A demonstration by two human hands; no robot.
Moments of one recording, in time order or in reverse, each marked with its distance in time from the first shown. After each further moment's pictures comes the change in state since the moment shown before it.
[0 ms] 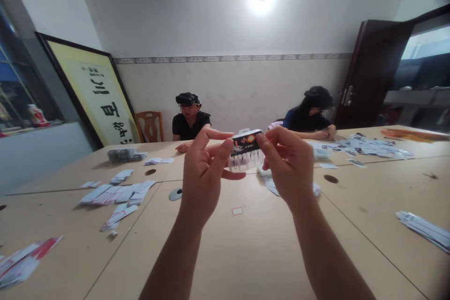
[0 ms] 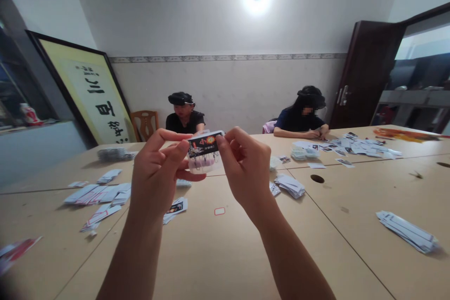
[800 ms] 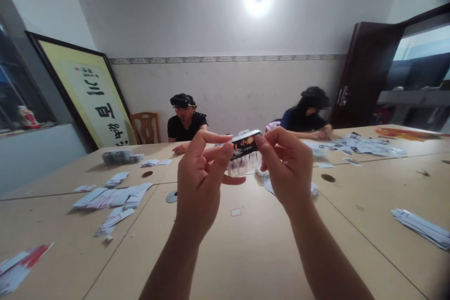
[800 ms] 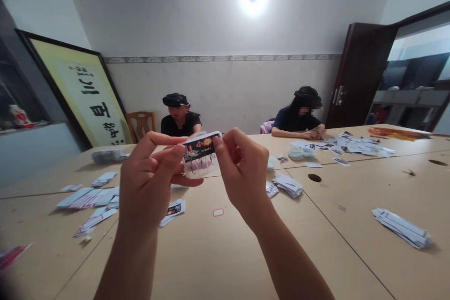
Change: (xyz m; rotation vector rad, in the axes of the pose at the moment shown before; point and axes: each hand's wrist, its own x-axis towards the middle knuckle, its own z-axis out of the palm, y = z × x) left_hand -0.008 0.008 0.004 0.055 0.044 0.049; right_hand -0.003 -0.002 0.004 0.059 0.040 -0.015
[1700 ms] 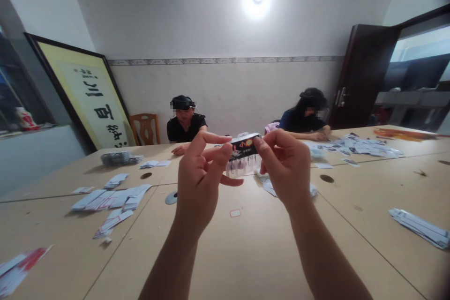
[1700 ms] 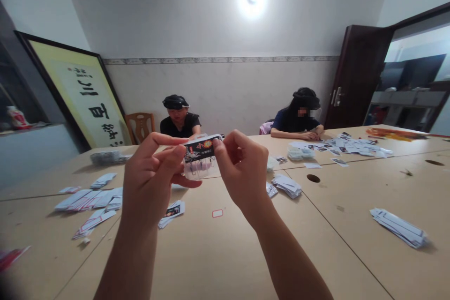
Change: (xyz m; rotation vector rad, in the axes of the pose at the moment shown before) left_hand 0.003 0.000 -0.001 0.002 -0.021 -0.028; right_hand 0.002 -0.001 -0.004 -0.019 -0.016 0.082
